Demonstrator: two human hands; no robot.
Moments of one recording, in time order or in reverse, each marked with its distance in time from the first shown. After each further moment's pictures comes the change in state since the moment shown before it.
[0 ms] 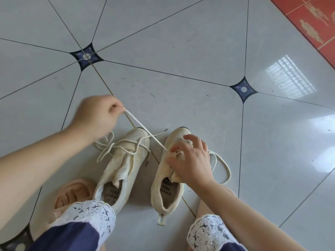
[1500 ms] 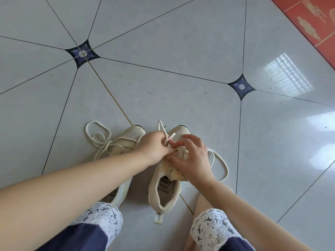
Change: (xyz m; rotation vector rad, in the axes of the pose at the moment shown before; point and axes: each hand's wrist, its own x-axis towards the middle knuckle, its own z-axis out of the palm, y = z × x) left_hand -0.041 0.061 0.101 -0.471 -0.509 -0.282; right_hand -0.001 0.005 -0.004 0.220 -0.007 0.075
